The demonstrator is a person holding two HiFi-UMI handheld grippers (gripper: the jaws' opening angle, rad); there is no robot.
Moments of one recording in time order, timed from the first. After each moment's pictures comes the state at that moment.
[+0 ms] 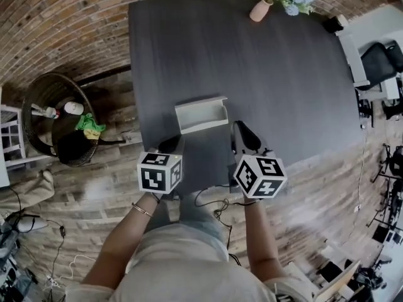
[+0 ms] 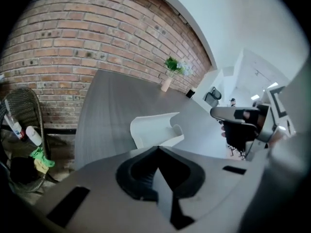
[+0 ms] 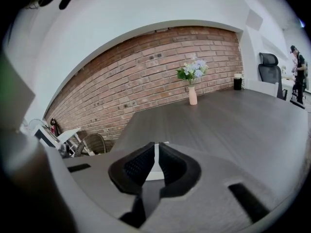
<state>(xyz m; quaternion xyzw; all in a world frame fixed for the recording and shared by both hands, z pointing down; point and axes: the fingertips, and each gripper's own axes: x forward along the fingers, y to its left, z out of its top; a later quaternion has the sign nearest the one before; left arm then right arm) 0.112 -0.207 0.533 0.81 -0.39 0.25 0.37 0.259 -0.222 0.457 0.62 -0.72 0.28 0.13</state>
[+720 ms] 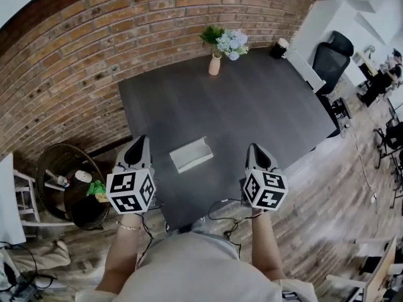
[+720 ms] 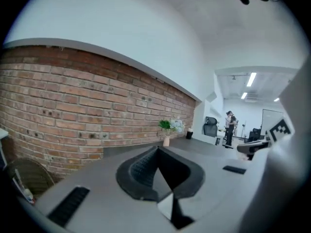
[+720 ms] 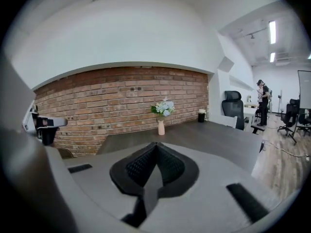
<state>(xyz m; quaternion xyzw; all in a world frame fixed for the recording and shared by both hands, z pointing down) 0.047 -0.270 0.294 0.87 -0.47 0.07 0.12 0.338 -0.151 0.328 0.77 -0.61 0.16 0.09</state>
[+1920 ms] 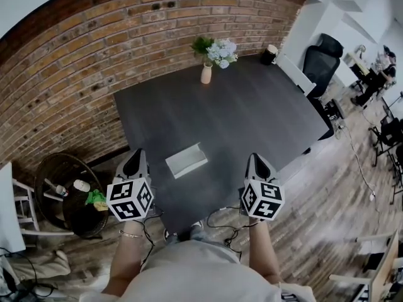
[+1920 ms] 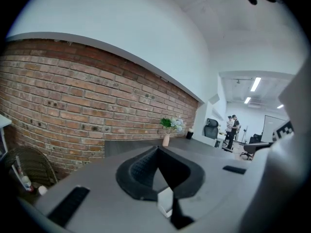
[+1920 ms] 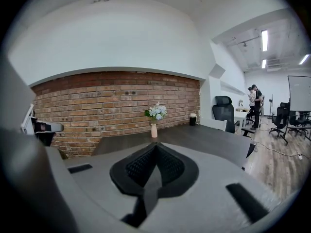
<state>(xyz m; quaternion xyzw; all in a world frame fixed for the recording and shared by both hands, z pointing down) 0.040 -0.254 0.303 0.87 -0.47 0.06 0.15 0.348 -0.111 0.310 0.80 -0.57 0.14 0.08</state>
